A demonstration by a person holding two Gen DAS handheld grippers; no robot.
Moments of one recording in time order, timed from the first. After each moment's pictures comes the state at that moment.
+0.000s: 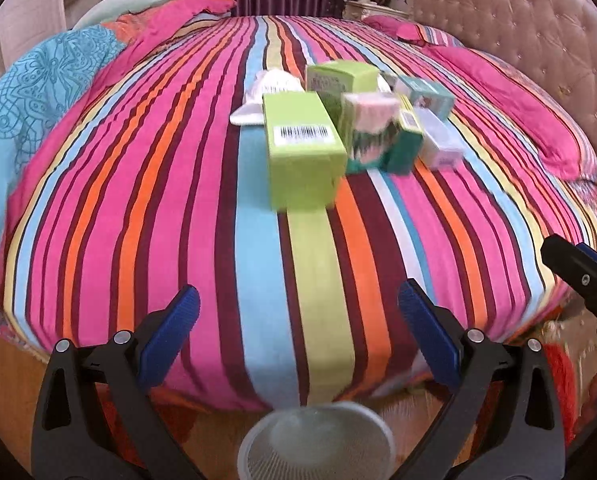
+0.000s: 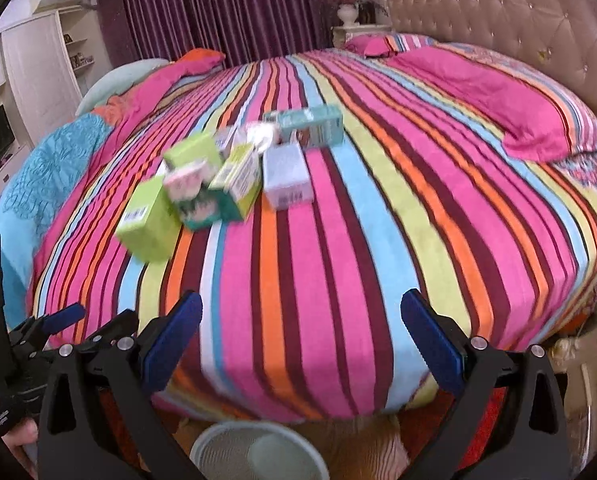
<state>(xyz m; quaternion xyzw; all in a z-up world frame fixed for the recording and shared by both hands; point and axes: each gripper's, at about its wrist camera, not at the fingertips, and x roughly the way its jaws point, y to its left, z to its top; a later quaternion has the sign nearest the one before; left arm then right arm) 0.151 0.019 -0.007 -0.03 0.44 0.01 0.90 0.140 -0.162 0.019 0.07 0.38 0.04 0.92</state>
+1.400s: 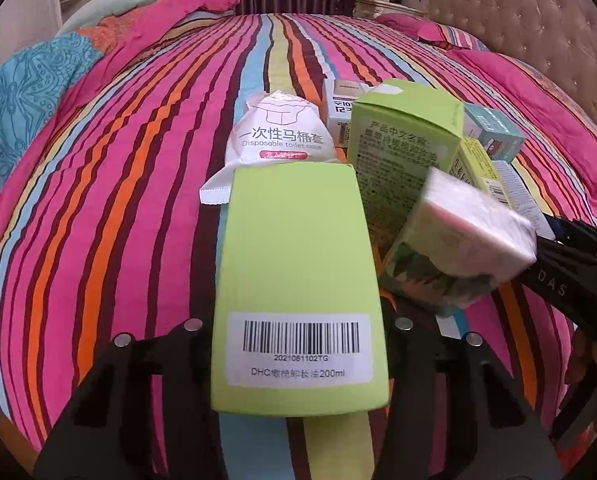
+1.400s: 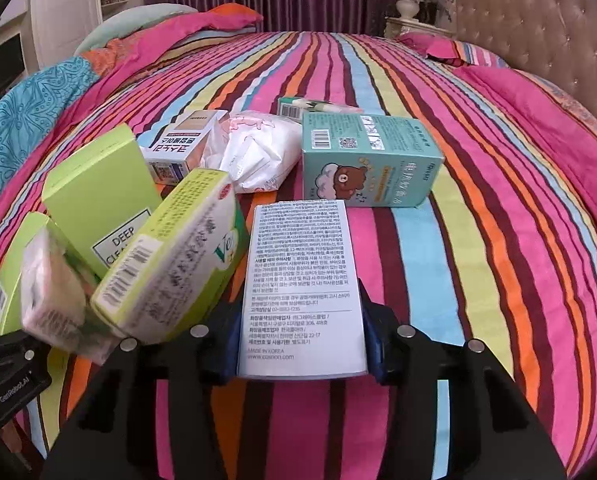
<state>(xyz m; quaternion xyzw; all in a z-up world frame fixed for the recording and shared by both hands) 0.273 0.027 -0.031 -0.02 0.45 0.02 0.89 0.295 -0.131 -0.023 -0.04 0.42 0.09 0.90</state>
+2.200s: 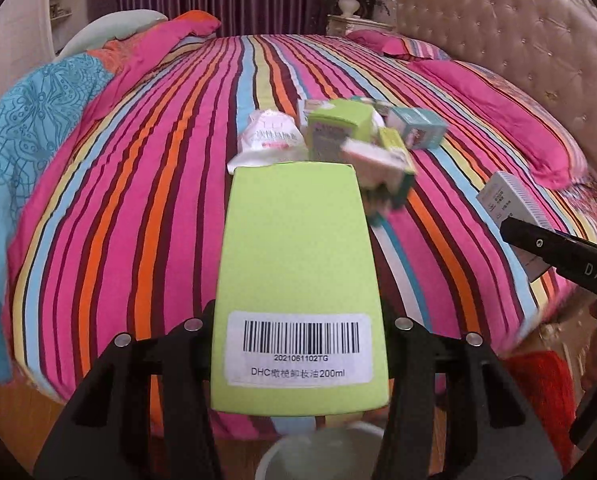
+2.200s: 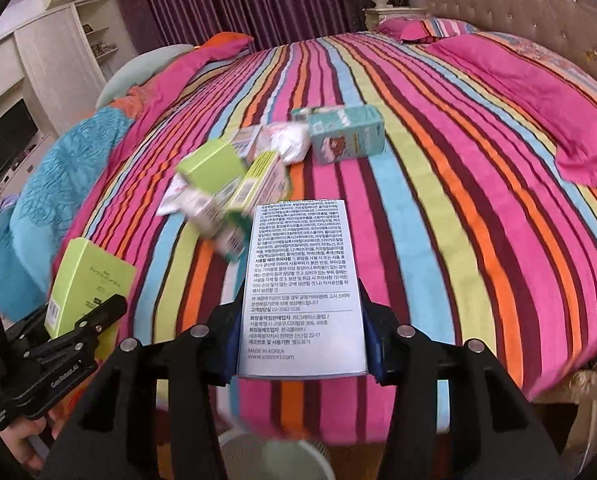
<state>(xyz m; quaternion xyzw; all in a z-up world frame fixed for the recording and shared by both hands) 0.156 0.027 0.019 -0.02 0.42 -0.02 0.91 0.179 -0.160 0.031 0.08 0.42 0.12 0.90</state>
